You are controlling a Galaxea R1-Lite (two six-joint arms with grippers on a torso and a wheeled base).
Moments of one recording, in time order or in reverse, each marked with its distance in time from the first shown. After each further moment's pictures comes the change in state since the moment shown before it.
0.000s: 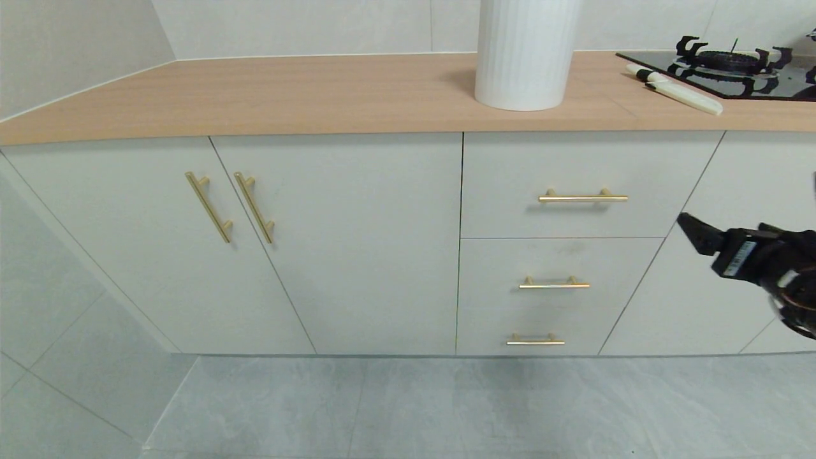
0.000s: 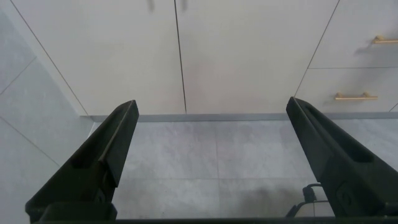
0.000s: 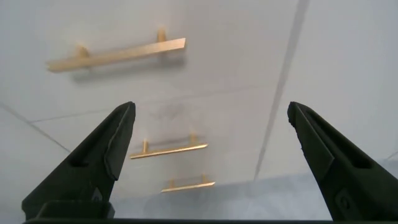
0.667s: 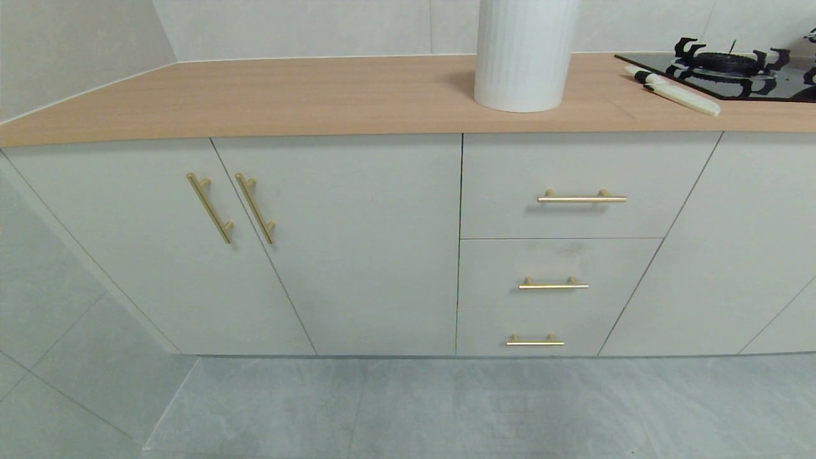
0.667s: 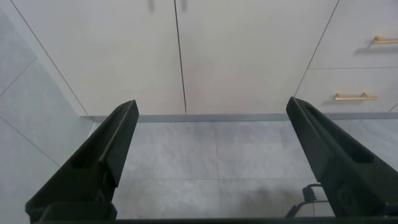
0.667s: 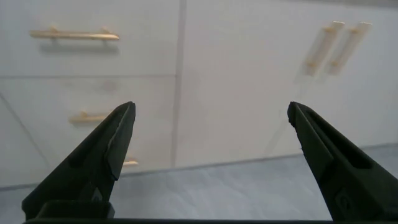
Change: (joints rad) left arm 0.000 0.000 0.000 0.000 0.000 0.000; right arm -0.102 -1.041 0.174 0.829 -0.071 -0.242
